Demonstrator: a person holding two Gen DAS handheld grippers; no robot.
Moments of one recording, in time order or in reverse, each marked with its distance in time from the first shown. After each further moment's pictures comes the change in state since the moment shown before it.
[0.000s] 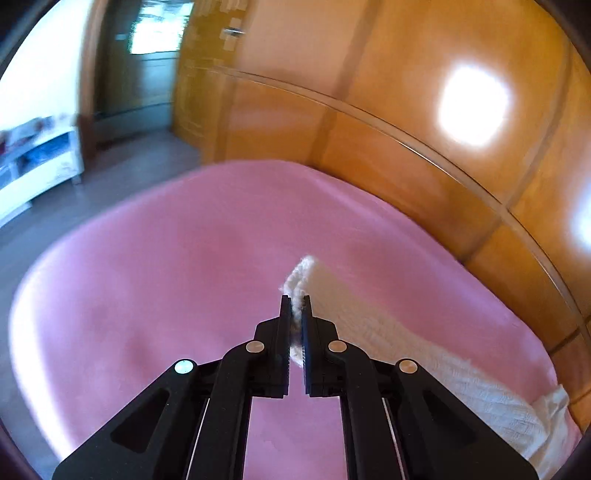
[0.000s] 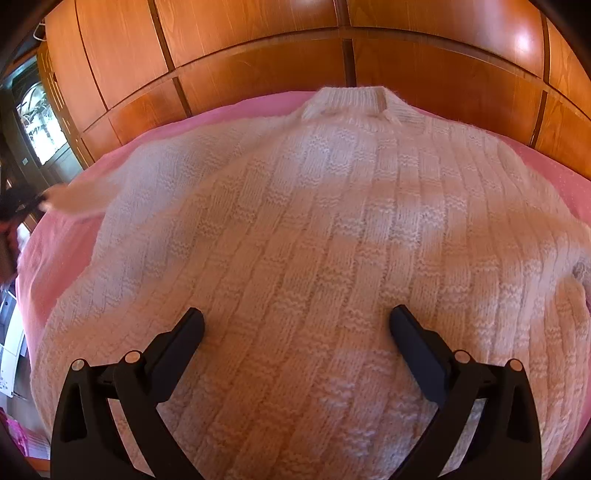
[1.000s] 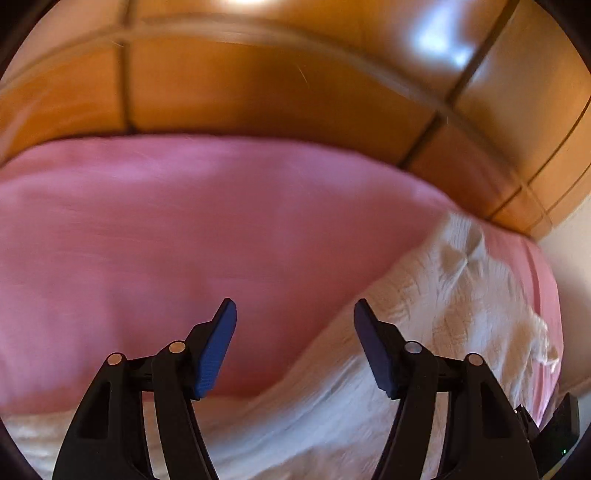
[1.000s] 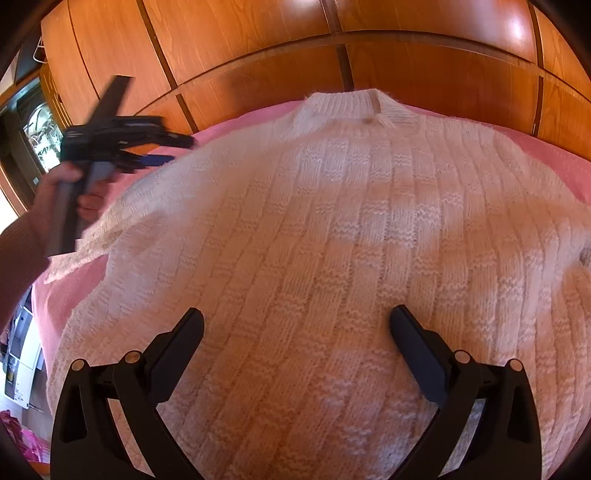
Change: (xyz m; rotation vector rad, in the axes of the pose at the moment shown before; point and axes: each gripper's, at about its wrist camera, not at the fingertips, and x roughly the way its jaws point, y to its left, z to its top) left arm 0.055 -0.320 -0.127 0.637 0.488 -0.581; right arm -0.016 -0.017 -0.006 0.053 -0.038 0.073
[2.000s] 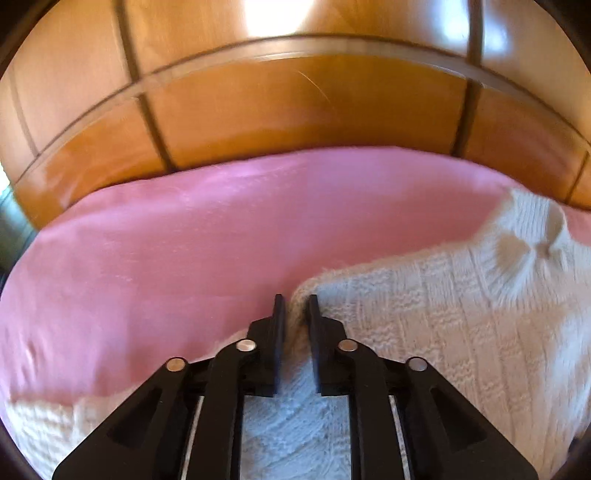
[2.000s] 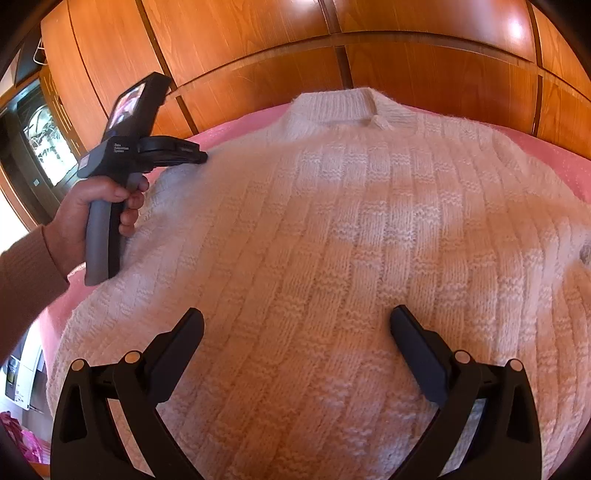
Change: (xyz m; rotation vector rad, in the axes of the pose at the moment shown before) left arm 0.022 -0.043 -0.011 0.064 -0.184 0.434; right arm 0.004 0.009 -0.001 0.005 -0.007 -0.001
